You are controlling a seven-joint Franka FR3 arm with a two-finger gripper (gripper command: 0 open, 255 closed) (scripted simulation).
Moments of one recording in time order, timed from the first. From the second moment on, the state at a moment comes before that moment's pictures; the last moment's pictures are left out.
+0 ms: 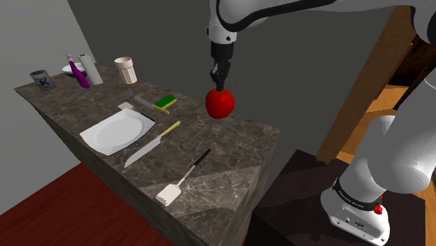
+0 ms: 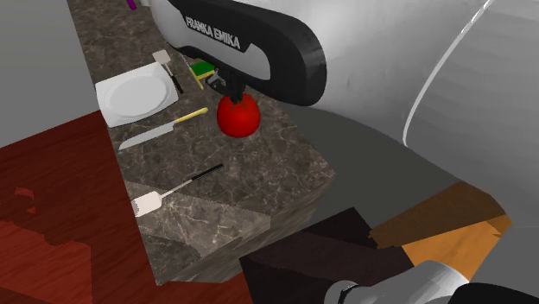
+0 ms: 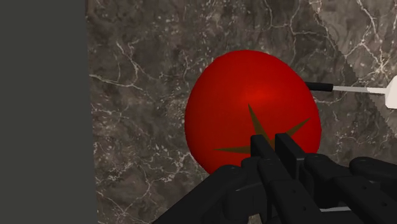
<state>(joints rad) 0.19 -0.07 -0.02 -1.86 0.06 1.83 -0.13</state>
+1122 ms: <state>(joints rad) 0.24 0.16 0.02 -1.54 0.05 1.74 -0.04</state>
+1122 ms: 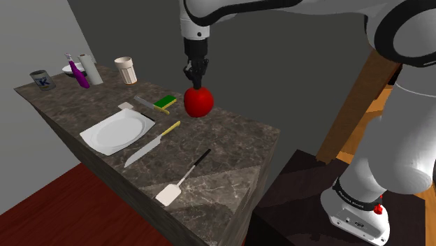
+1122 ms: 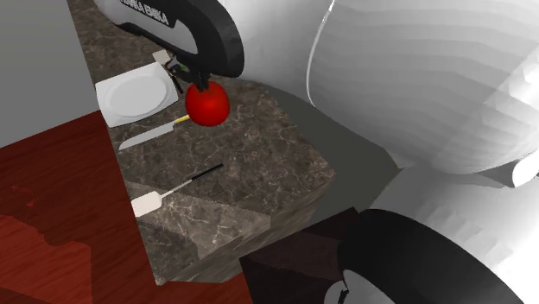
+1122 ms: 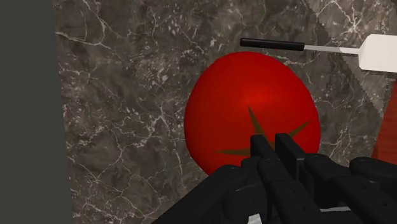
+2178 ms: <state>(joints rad) 0.33 0.56 0.06 -1.15 0.01 1.76 0.09</state>
